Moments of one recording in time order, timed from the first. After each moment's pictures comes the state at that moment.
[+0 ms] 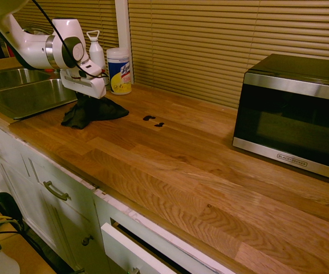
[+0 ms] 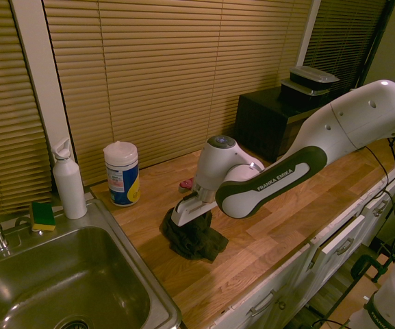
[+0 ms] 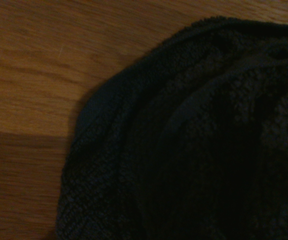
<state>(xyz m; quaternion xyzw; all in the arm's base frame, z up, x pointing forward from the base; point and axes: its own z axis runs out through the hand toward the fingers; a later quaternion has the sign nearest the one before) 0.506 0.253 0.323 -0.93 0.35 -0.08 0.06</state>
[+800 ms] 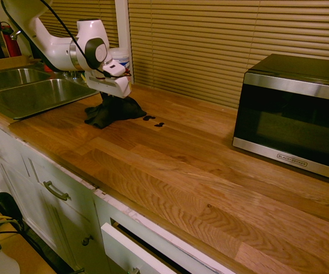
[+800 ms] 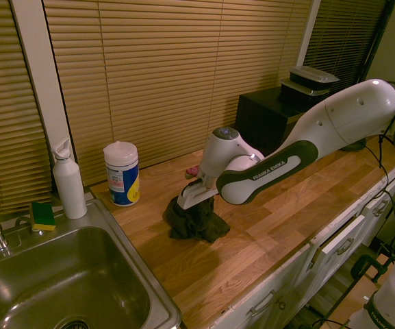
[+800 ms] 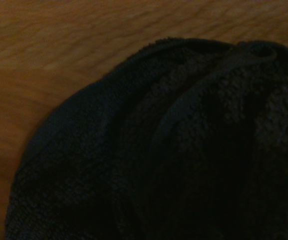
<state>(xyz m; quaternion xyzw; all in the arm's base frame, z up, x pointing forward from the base) 0.563 0.174 0.325 -0.91 0.39 -0.11 0.05</state>
